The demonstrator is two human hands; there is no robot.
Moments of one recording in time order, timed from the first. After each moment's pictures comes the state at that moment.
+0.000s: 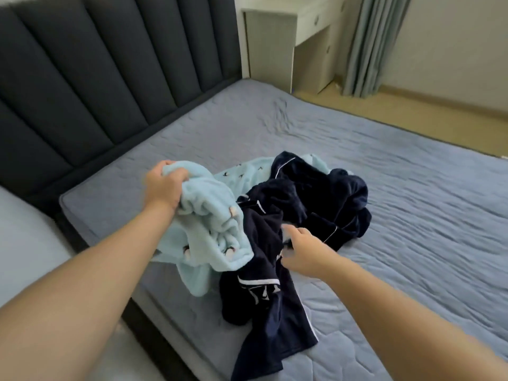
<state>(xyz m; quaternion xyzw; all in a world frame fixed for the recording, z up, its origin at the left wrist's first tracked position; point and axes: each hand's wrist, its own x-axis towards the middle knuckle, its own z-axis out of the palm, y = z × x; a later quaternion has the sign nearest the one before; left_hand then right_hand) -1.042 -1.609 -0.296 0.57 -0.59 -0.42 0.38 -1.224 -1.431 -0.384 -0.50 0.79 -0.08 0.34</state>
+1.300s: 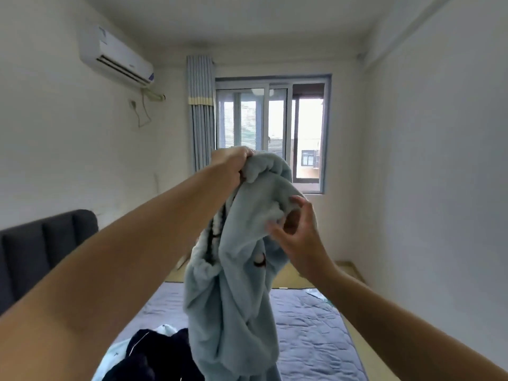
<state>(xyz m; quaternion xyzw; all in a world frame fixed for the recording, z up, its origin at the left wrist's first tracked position) -1.184 -1.094 0.277 0.16 -0.64 -0.68 0.32 -1.198 -0.939 0.133 -0.37 0.68 -0.61 -0.16</state>
